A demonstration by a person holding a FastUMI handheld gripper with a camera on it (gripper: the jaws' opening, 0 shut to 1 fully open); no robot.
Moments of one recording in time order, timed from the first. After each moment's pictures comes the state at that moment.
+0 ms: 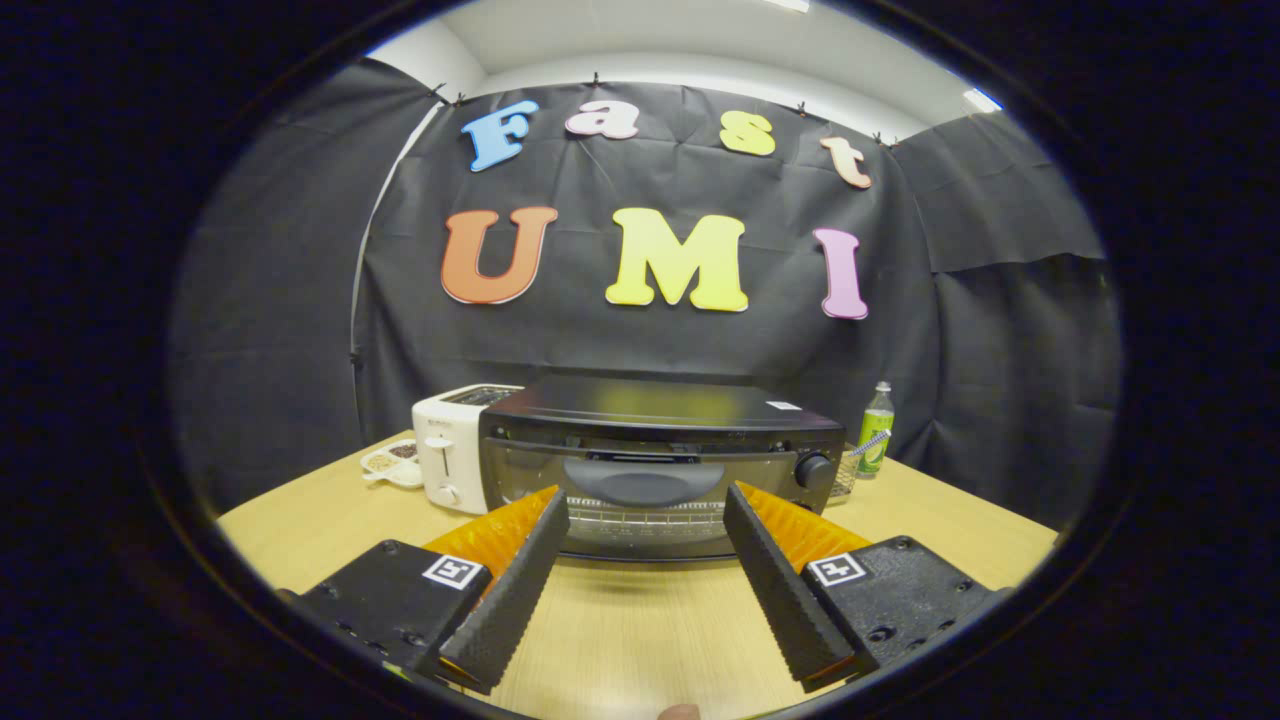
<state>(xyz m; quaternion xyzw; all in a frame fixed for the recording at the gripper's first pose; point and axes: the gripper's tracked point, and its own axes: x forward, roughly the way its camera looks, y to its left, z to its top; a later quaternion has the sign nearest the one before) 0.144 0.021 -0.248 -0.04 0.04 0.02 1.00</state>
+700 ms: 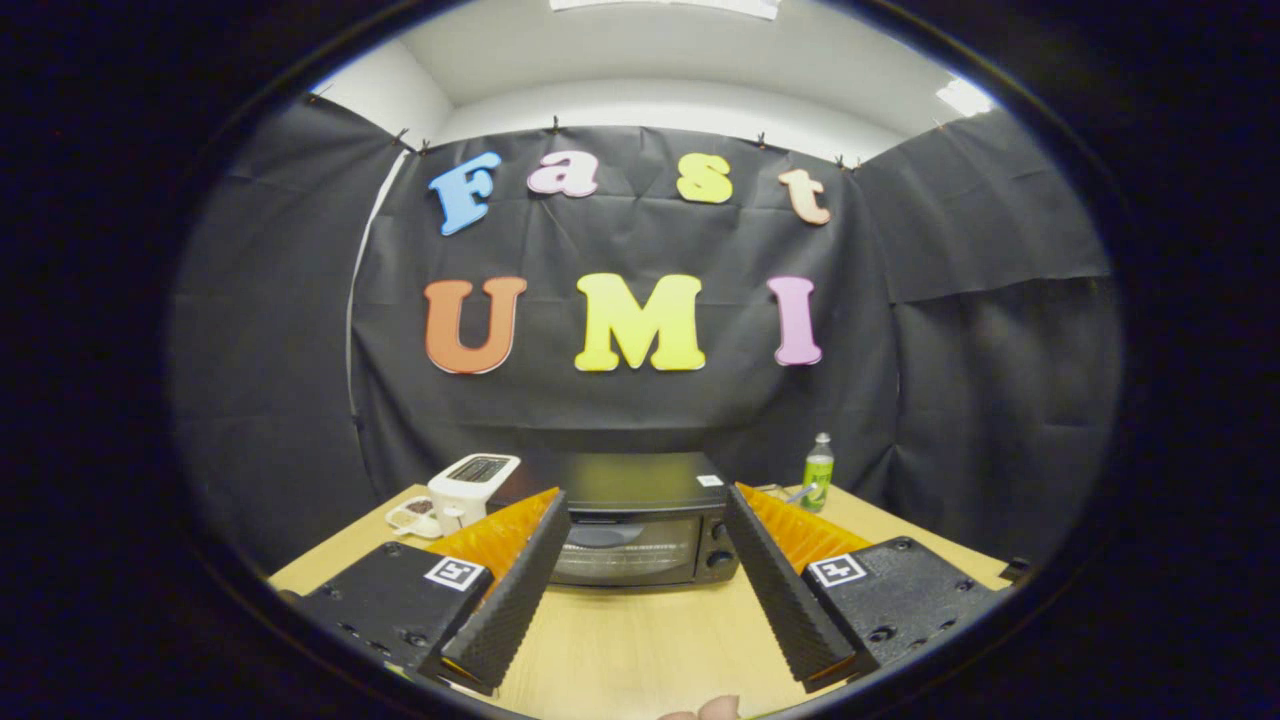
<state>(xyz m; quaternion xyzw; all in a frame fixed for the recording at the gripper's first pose) 0.061 -0.030 -0.114 -0.03 0.00 -0.02 1.00</state>
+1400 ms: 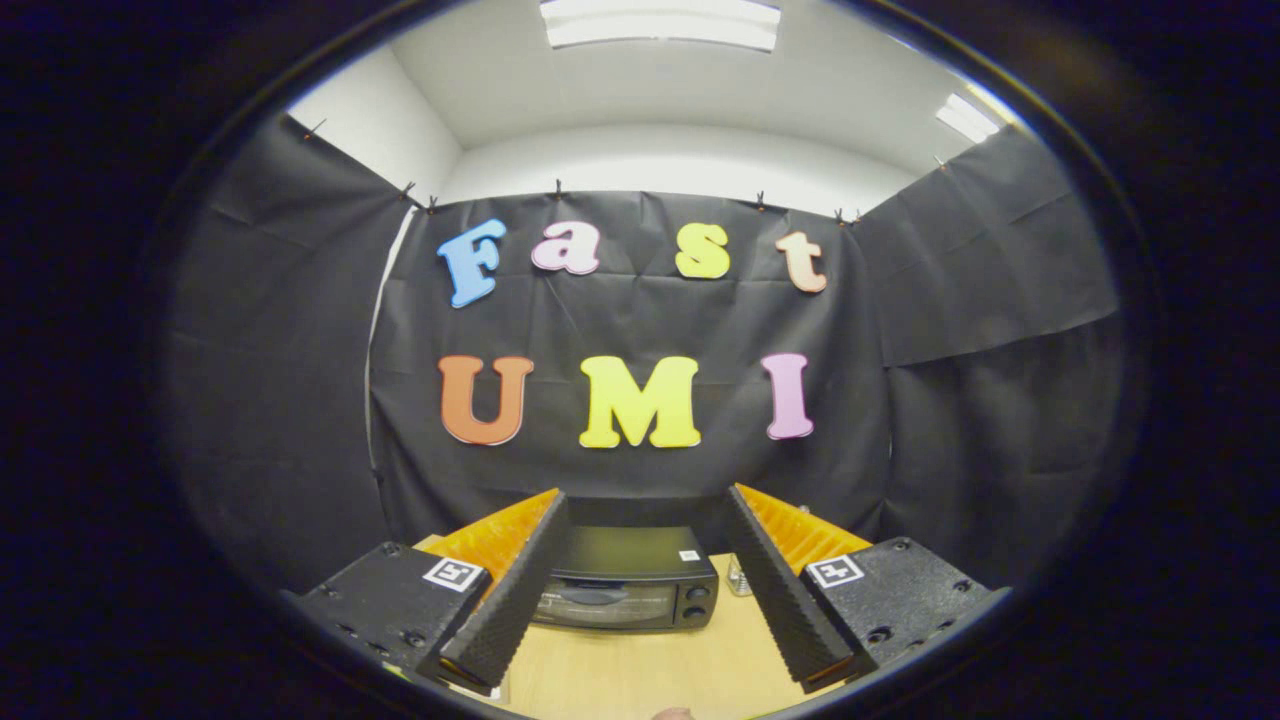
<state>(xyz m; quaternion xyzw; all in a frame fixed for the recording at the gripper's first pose) -0.001 -0.028 0.002 -0.01 -0.06 0.03 1.00</state>
